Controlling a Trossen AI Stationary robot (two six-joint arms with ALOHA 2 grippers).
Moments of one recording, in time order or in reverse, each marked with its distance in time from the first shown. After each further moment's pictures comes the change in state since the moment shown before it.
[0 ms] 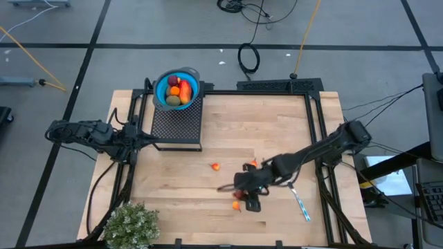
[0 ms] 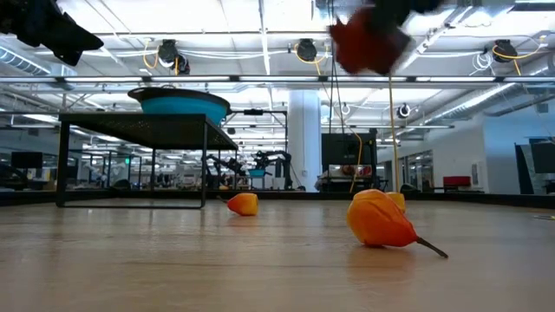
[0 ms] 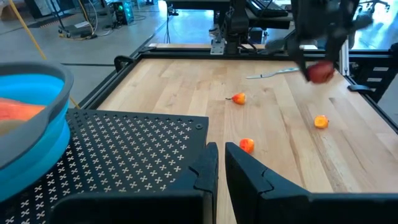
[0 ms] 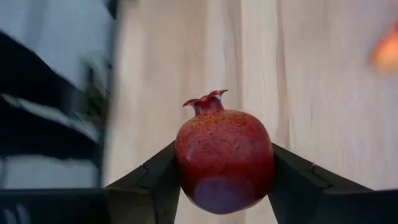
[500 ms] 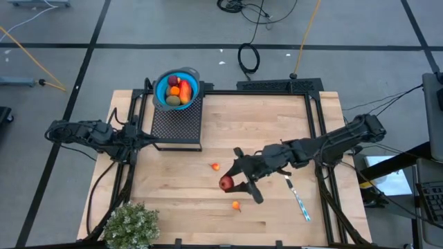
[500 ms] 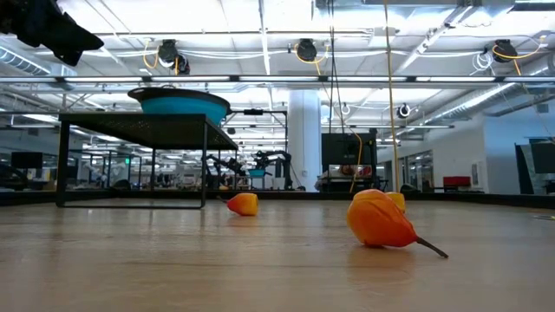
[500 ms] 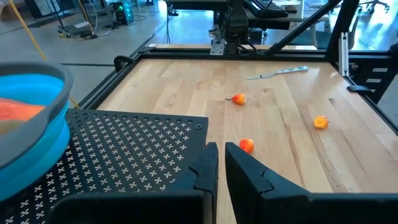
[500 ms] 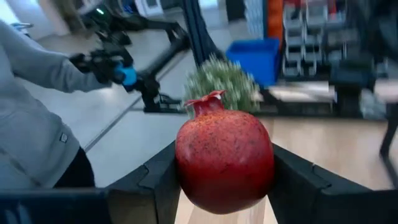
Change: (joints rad) left arm 0.000 0.000 0.000 0.000 0.000 -0.003; right arm -0.050 -0.201 0.000 0.517 -0.006 -0.243
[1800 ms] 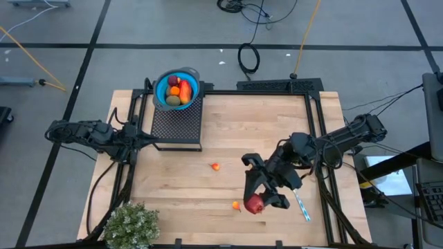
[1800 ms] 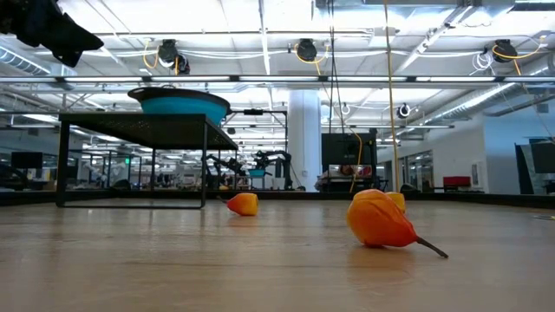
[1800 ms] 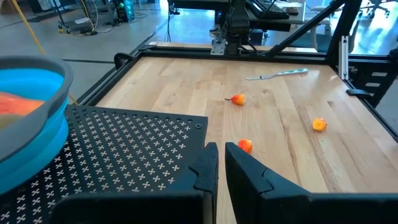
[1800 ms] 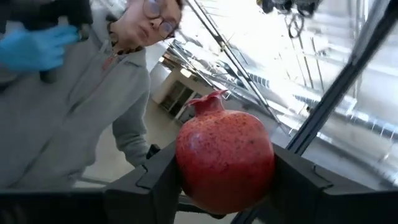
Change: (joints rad) left arm 0.000 0.000 0.000 -0.001 -0.001 -0.028; right arm 0.007 -0.012 0.000 0.621 -0.493 -0.674
